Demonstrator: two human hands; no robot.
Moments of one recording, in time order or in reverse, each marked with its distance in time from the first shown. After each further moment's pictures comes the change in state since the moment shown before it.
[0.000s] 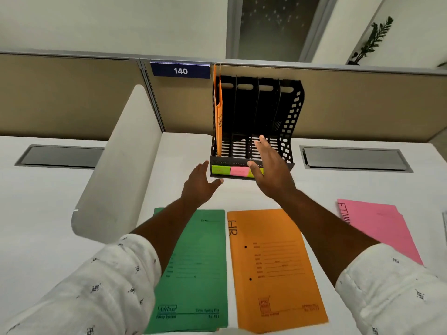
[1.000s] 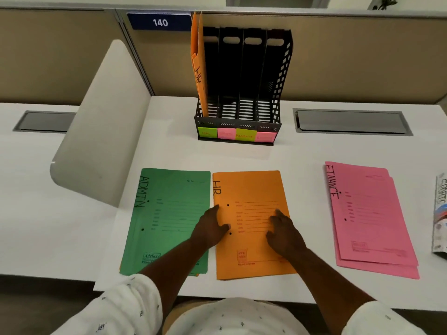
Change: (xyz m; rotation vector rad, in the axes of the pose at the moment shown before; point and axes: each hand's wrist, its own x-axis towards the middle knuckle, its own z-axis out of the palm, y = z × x) left_hand -0.191 -0.013 0.158 -0.030 -0.327 -0.271; right_hand -0.271 0.110 0.043 -0.145 -0.659 0.442
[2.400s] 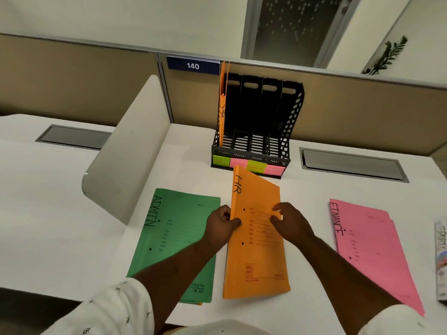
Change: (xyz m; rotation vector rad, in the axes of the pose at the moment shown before) left_hand -0.018 0.061 -0.068 -0.685 0.186 0.160; right_hand 0.040 -0.058 -0.105 0.186 0.233 -0.095
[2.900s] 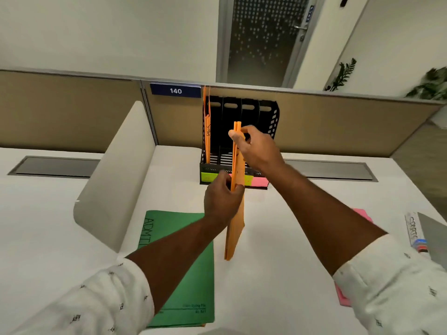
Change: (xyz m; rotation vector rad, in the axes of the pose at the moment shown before) left_hand 0.014 0.111 -0.005 0.239 0.234 0.478; right_hand 0.032 -0.204 -0.139 0.138 0.428 -0.272
